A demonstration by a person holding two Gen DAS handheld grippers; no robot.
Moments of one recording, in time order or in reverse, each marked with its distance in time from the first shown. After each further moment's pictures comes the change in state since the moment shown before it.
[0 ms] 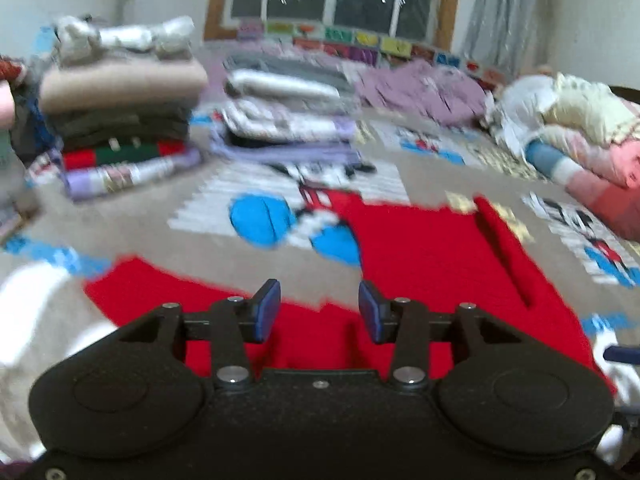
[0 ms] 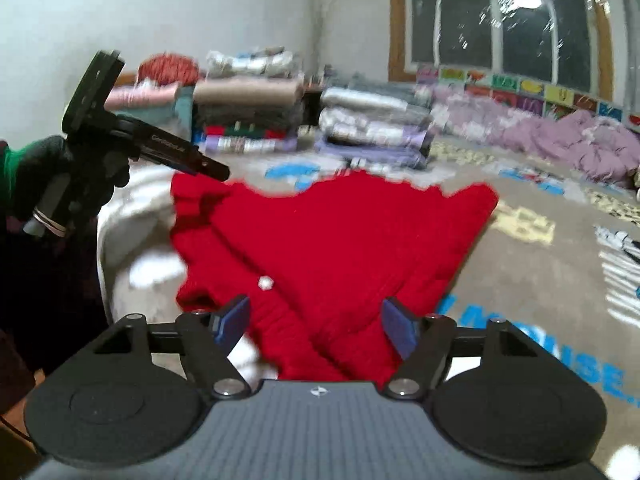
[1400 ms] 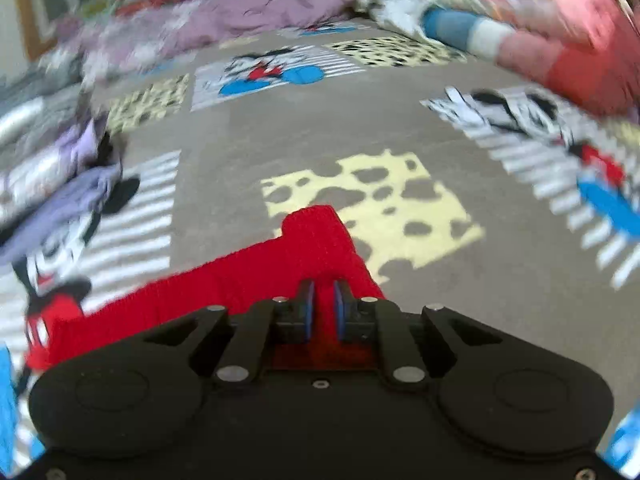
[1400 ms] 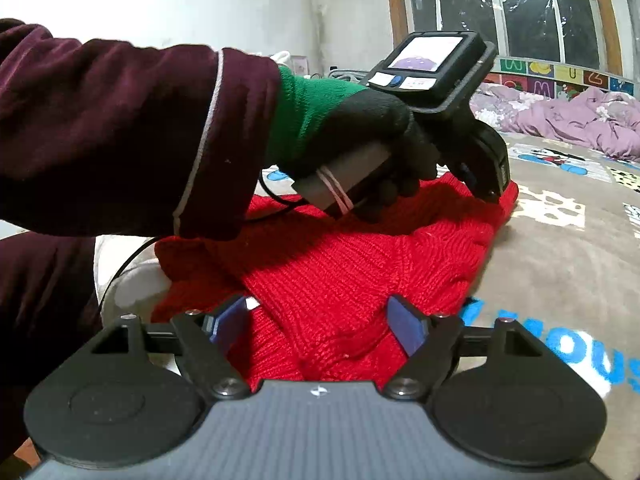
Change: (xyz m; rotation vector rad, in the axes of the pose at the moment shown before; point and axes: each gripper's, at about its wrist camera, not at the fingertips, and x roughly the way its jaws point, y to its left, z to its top) left arm 0.241 -0.202 0.066 0.362 0.257 -0.159; right arm 0.041 -0.018 -0.001 0.066 0.008 0.078
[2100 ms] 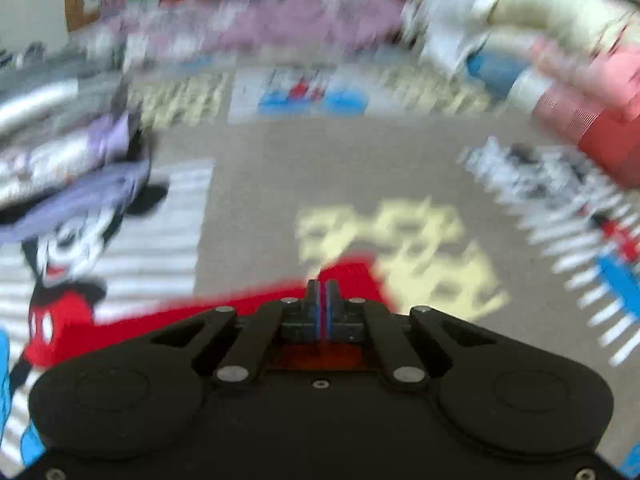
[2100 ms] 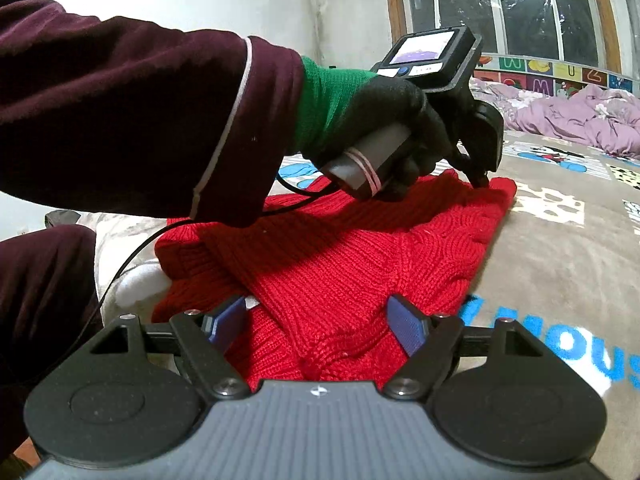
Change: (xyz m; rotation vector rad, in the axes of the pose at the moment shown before) left arm 0.000 0.013 0.018 -0.097 -0.066 0.009; right arm -0.001 -0.003 -0.001 0.010 -0.001 0.003
